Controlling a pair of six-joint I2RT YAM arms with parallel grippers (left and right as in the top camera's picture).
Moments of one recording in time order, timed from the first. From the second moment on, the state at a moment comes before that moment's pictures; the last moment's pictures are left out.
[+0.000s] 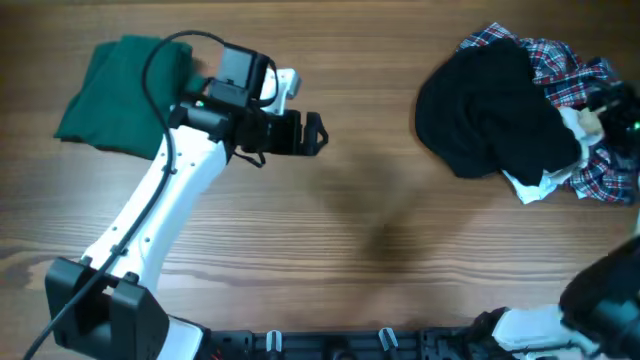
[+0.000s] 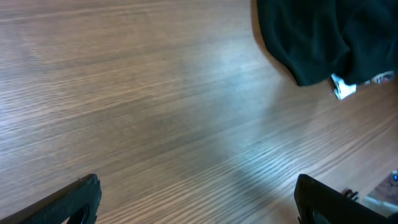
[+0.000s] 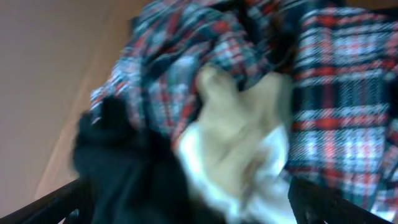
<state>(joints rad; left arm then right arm) -0.36 1.62 1.38 -0.87 0.40 -0.26 -0.67 1.69 1.25 -0.46 -0.30 0.51</state>
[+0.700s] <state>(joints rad) -0.48 1.62 1.38 -0.82 0.35 -0.26 -0.84 1.84 1.30 -0.34 -0.43 0.49</state>
